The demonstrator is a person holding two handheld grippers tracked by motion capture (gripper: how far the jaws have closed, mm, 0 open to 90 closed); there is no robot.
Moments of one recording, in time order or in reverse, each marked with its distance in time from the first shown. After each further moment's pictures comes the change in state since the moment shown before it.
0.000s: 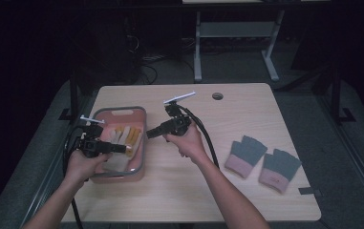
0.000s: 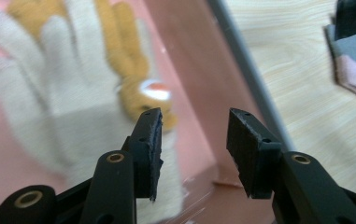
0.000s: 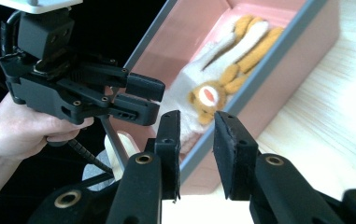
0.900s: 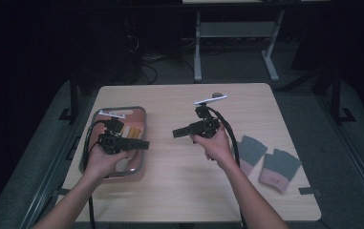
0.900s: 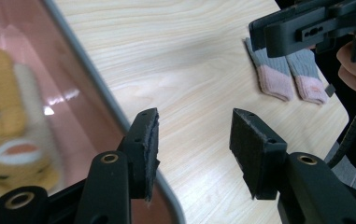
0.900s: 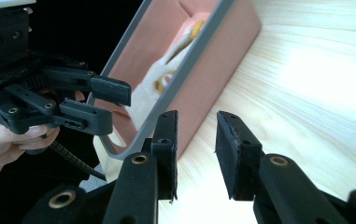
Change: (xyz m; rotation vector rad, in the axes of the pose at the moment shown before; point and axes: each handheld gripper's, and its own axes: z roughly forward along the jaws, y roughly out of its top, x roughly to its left) left arm -0.059 0.017 0.016 -0.035 -0.153 0.092; right arm -0.033 -0.034 -0.066 -0.075 -0.046 0.067
